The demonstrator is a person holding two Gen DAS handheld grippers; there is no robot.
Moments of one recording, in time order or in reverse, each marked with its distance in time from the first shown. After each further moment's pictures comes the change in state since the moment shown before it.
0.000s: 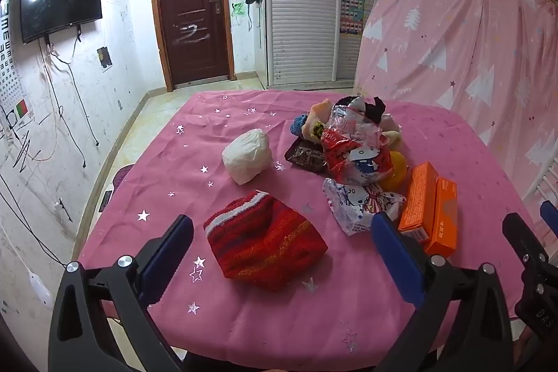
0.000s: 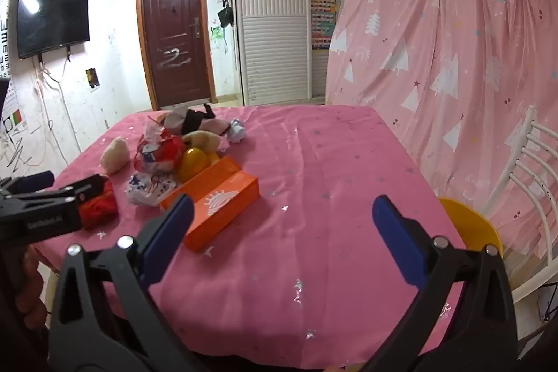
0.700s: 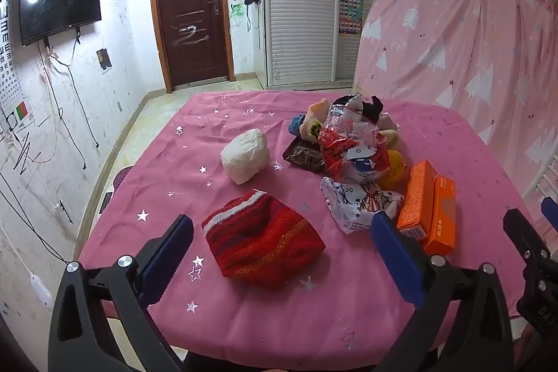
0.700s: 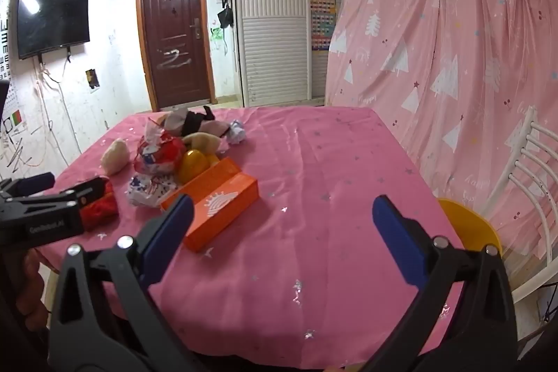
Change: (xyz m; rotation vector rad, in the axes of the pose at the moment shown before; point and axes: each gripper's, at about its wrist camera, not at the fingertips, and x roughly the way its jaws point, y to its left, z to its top) left arm 0.000 -0.004 0.001 0.007 0.001 0.005; right arm -0.002 0.001 0.001 0.000 -0.004 0.002
